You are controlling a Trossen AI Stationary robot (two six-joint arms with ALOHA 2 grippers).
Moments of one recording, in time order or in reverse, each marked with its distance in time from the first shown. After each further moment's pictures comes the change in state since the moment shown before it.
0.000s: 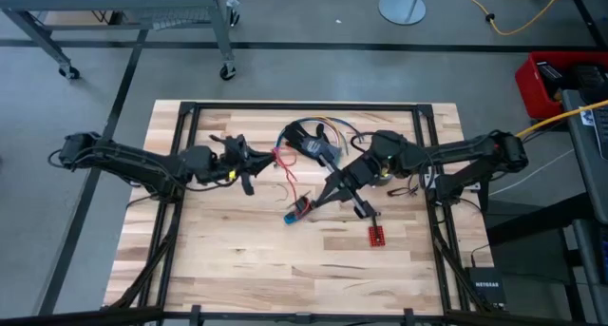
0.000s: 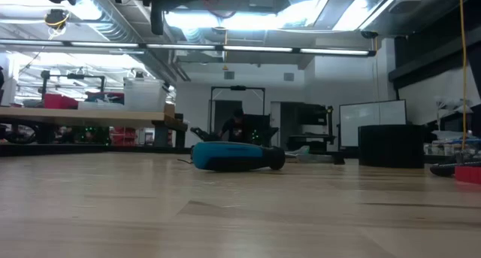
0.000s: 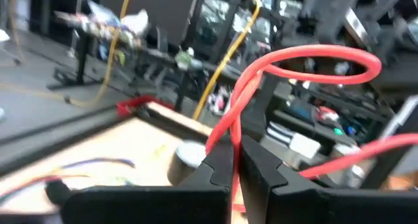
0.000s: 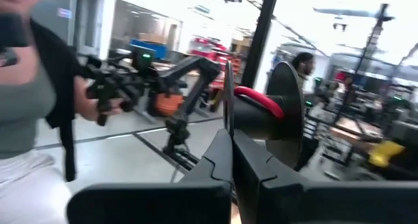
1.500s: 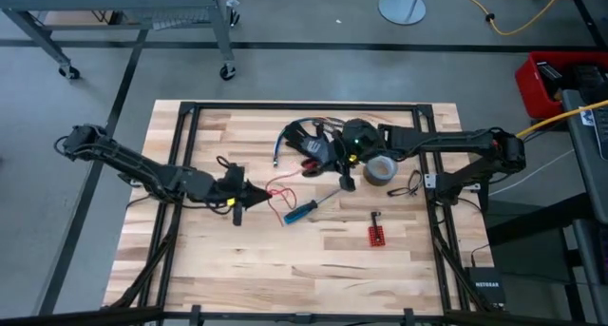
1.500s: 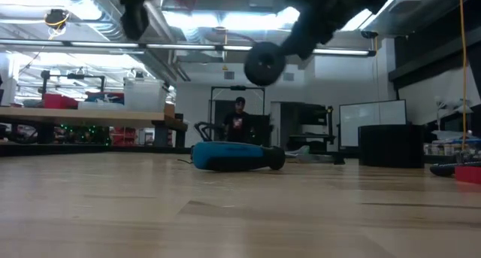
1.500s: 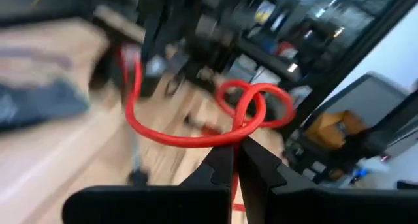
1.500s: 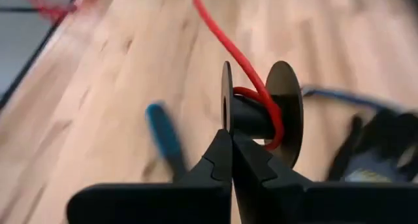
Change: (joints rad) left arm -0.253 -0.021 0.000 -0.221 -0.028 -0.240; right arm -0.215 0.003 0.000 -0.886 0.363 0.001
